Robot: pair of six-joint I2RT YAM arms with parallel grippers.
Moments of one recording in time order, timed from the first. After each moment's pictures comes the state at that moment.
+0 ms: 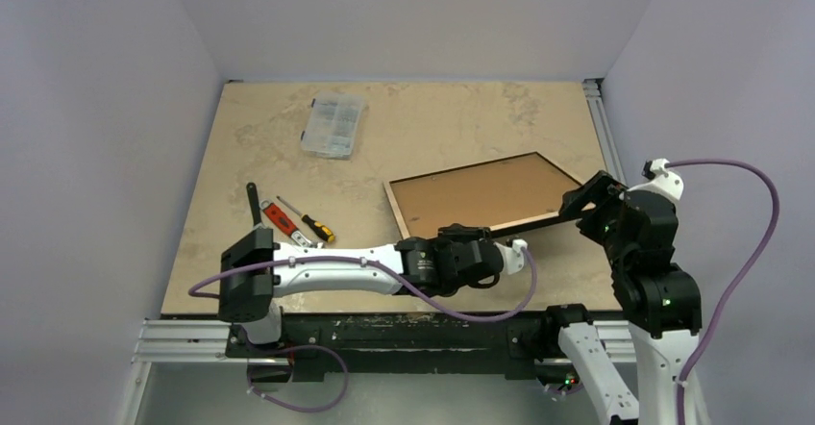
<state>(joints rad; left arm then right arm) -1.41 1.73 1.33 -0.39 -0.72 0.42 0.07 0.59 1.14 -1.01 0.23 0.56</state>
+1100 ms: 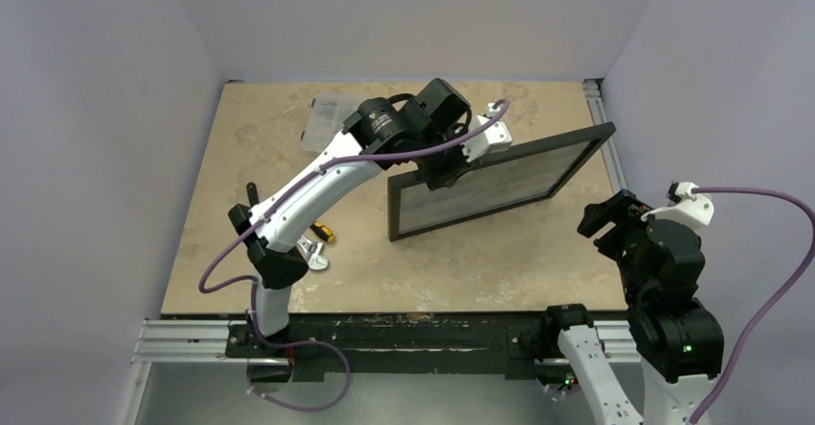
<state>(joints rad) -0.98 1.92 2.35 -1.30 0.10 0.27 0.07 0.50 1.23 -1.11 0.33 0.49</state>
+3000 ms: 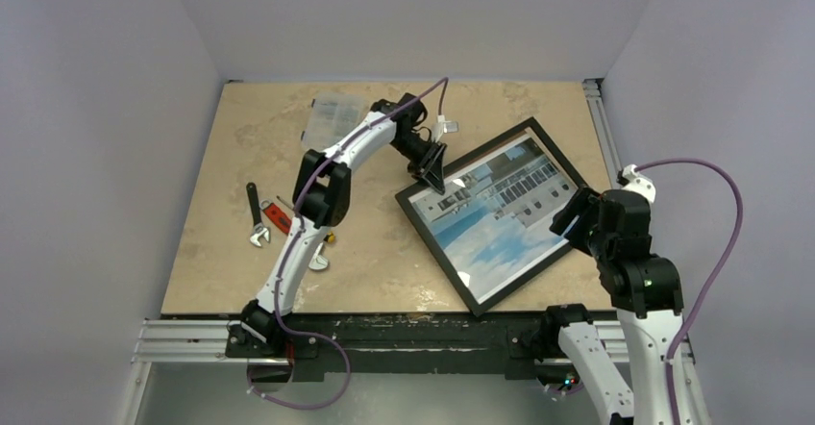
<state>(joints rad) -0.53 2.60 2.37 -1.13 0.95 0.10 0.07 0.61 1.01 -1.08 0.22 0.53</state>
